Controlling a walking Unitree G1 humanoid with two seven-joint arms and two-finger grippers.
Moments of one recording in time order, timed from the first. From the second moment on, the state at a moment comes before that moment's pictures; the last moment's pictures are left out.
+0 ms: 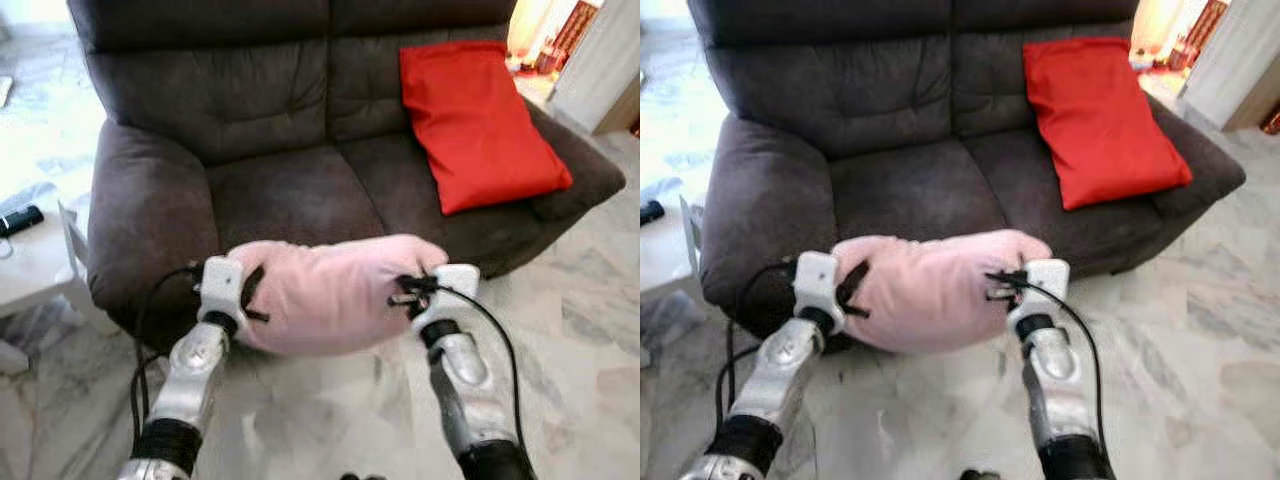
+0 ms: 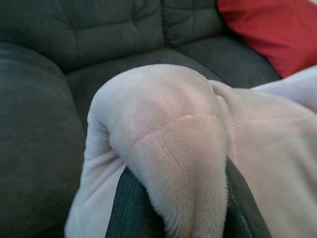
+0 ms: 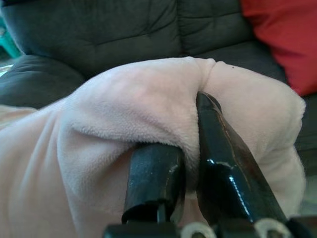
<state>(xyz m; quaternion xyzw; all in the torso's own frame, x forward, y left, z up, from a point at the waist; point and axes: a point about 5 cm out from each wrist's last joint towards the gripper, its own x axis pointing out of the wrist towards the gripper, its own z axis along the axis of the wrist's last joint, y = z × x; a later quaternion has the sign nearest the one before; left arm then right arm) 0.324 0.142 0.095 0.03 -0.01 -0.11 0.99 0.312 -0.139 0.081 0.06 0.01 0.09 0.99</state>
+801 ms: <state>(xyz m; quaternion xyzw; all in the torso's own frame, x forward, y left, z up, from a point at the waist) 0.325 0.138 0.101 0.03 -0.02 -0.11 0.99 0.312 -0.147 0.083 0.04 0.00 0.08 1.00</state>
